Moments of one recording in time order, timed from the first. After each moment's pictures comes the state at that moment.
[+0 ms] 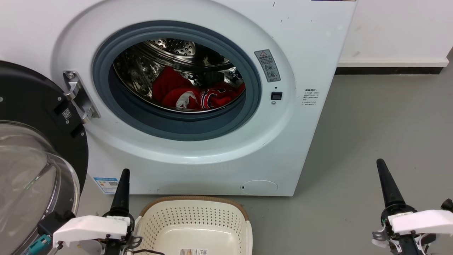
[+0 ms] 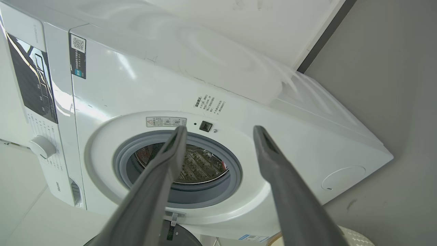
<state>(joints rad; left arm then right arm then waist) -0.05 0.05 0.08 0.17 -1.25 -0.07 0.01 -0.04 -0.05 -0.09 0.16 1.21 0.13 0.01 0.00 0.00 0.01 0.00</state>
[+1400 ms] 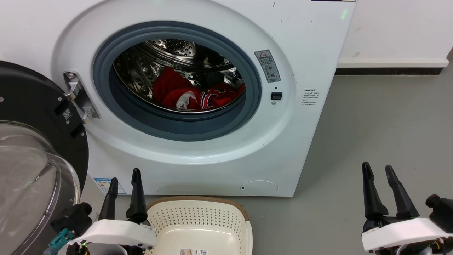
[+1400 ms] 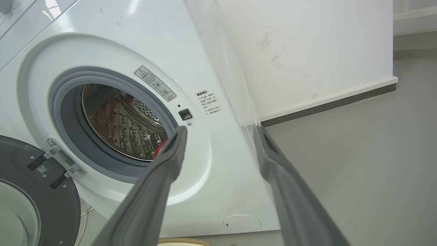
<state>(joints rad) 0.01 0.05 -0.01 0.05 -0.58 0.03 -0.13 0.04 -0.05 -0.03 0.01 0.45 0.13 -0.13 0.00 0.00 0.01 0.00</state>
